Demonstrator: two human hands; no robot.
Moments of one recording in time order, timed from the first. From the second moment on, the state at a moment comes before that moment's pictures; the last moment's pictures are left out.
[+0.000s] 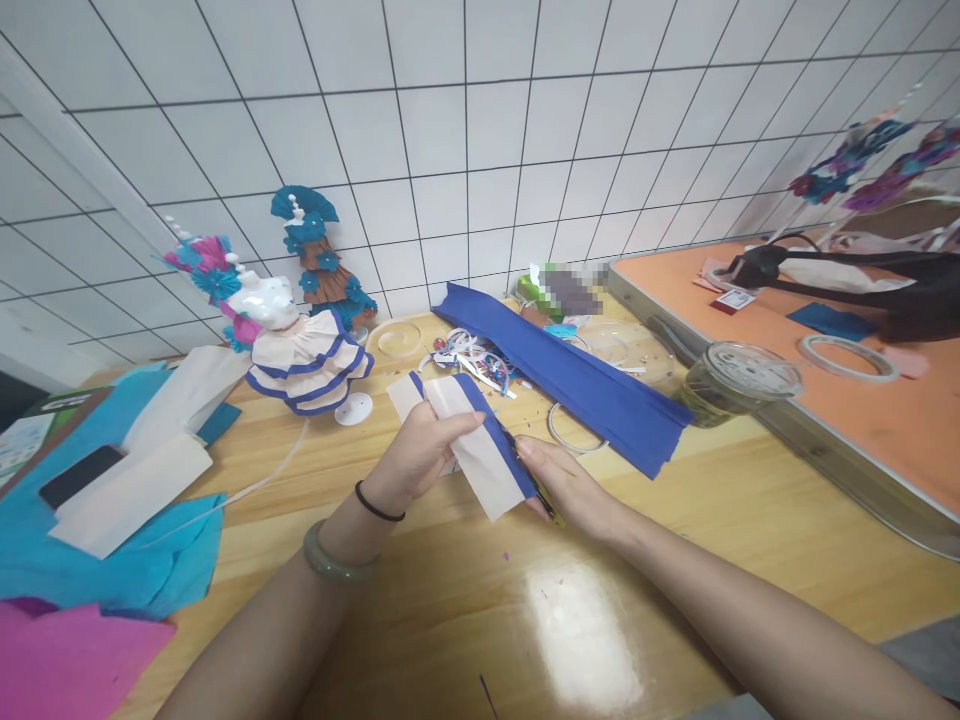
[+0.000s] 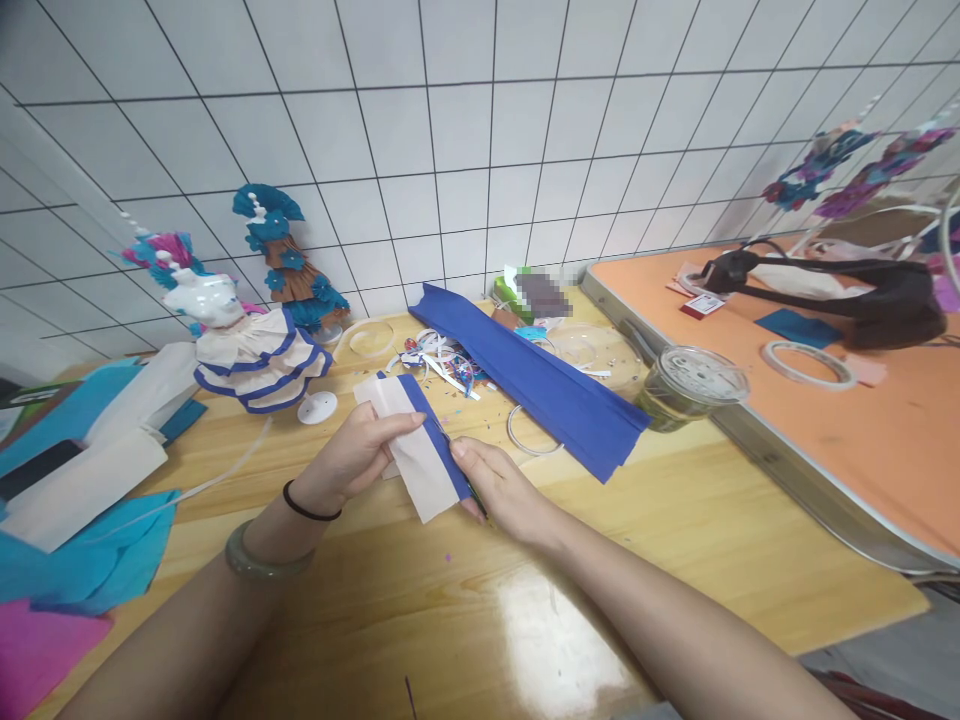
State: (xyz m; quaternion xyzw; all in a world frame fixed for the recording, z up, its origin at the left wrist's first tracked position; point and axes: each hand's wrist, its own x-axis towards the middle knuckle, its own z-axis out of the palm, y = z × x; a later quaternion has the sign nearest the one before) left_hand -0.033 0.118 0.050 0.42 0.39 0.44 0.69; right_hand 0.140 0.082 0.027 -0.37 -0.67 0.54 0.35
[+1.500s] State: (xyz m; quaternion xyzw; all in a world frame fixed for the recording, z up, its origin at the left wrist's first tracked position) left_hand -0.042 0.126 0.052 0.37 0.36 0.48 0.71; right_hand 0.146 0.105 0.011 -0.39 -0.44 0.72 0.37
